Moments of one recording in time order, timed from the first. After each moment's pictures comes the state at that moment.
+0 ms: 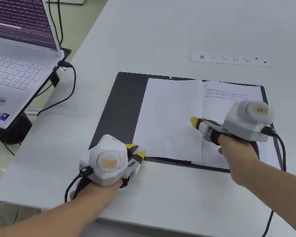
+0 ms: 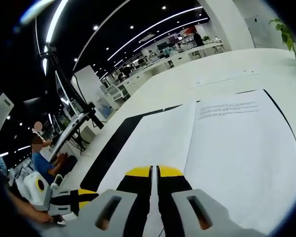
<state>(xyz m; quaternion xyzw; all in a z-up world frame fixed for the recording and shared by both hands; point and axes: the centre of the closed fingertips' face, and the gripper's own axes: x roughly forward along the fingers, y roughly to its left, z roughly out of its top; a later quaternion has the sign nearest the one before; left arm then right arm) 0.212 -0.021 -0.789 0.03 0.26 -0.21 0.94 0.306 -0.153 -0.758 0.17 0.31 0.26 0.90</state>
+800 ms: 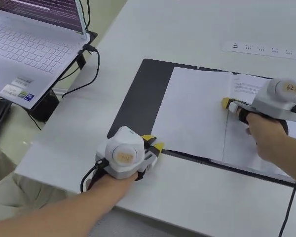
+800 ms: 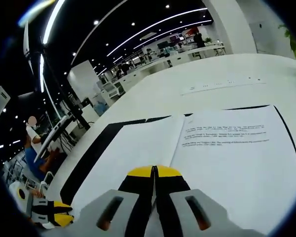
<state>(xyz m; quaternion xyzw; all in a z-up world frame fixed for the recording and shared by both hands) 0.211 -0.022 -0.790 0.03 0.26 -0.19 0.95 0.365 -0.161 -0.762 0.14 0.31 0.26 0.90</state>
